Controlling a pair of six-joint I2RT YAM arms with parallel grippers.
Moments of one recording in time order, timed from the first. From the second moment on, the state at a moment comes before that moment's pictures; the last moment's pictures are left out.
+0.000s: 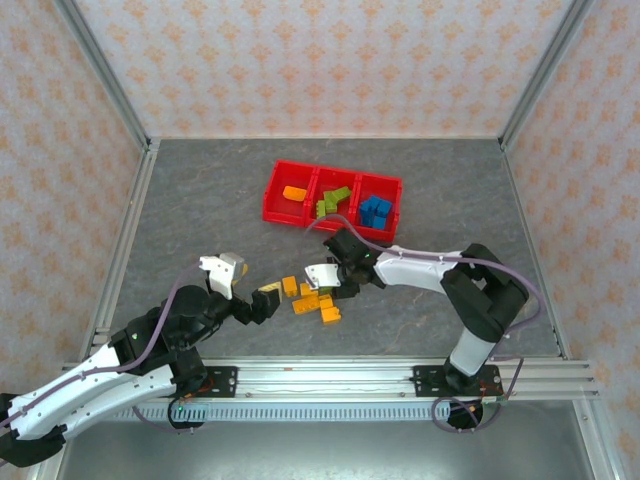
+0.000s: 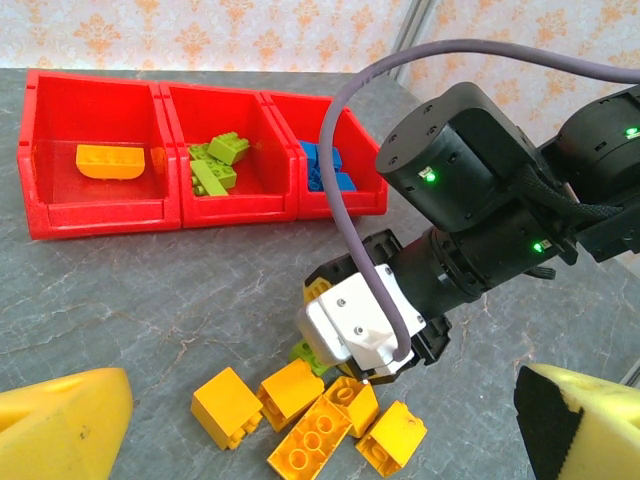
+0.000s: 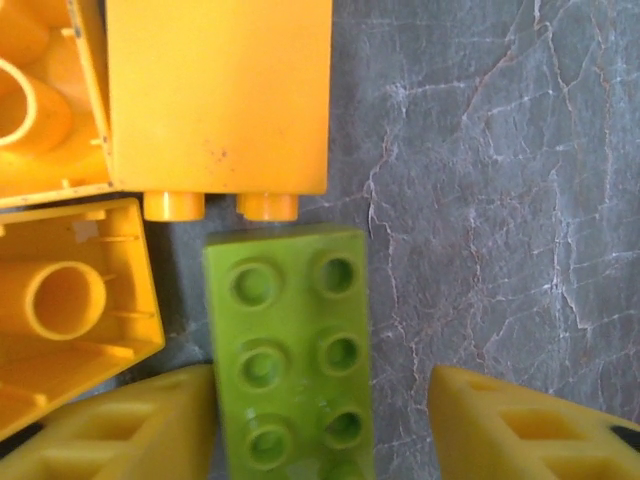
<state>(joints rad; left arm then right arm) -0.95 0.39 0.53 -0.47 -0.31 -0.42 0.81 1.71 0.94 -0.35 -0.08 -0.95</state>
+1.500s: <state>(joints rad) -0.95 0.39 0.53 -0.47 -0.31 -0.42 0.71 1.72 1.35 -0.31 0.12 0.08</state>
